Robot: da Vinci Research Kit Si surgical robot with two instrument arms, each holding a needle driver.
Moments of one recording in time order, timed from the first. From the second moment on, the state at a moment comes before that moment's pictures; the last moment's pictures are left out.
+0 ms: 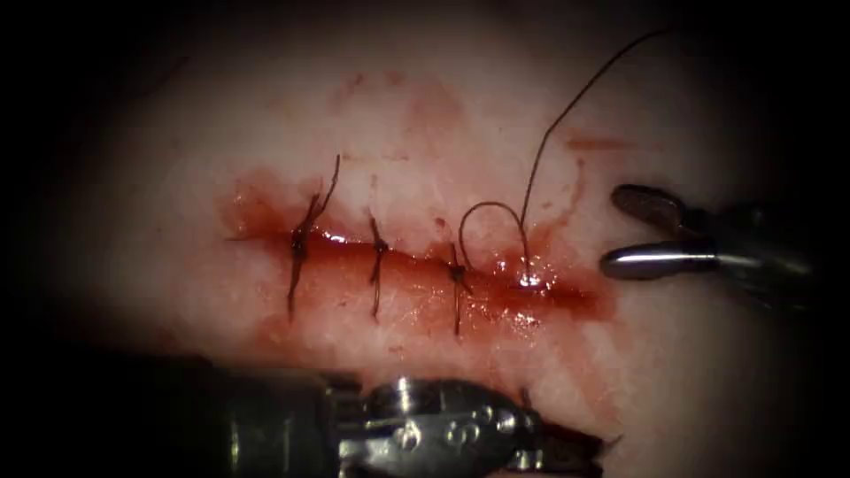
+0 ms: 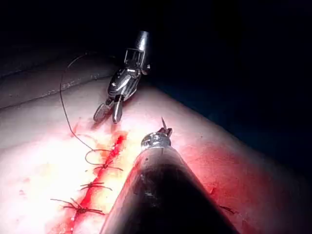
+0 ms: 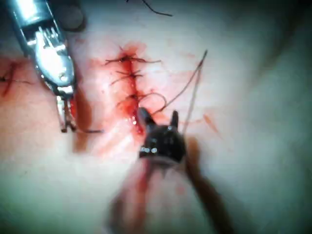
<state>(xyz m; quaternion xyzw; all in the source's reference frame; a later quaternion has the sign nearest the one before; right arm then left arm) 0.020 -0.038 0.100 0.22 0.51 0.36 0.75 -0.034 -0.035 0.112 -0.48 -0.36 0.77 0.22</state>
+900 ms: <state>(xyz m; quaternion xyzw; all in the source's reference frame) 0.021 -0.039 0.100 0.24 0.50 0.38 0.74 -0.033 -0.033 0.103 -0.56 -0.55 0.55 0.29</state>
